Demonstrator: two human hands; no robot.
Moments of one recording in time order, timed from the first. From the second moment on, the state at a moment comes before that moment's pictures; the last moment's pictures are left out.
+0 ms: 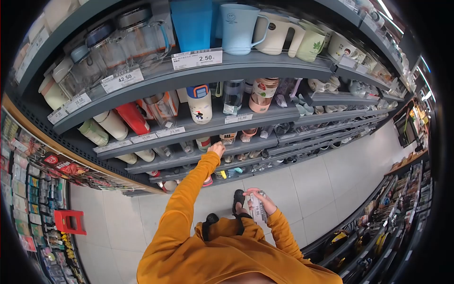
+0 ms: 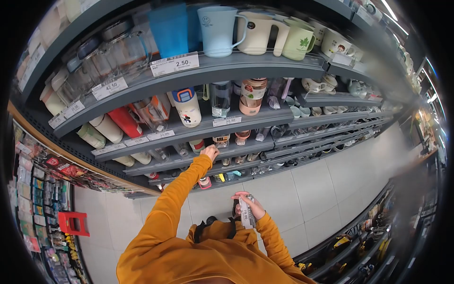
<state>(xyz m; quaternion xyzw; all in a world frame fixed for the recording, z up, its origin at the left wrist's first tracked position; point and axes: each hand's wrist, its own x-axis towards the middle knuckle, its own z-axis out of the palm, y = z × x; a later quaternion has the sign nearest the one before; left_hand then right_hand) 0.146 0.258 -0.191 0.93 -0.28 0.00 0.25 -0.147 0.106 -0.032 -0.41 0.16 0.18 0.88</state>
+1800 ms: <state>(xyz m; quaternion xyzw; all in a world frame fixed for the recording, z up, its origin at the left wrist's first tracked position) 0.153 0.465 -0.167 0.96 -0.22 -0.05 0.14 -0.146 0.201 -0.029 -0.40 0.07 0.39 0.83</state>
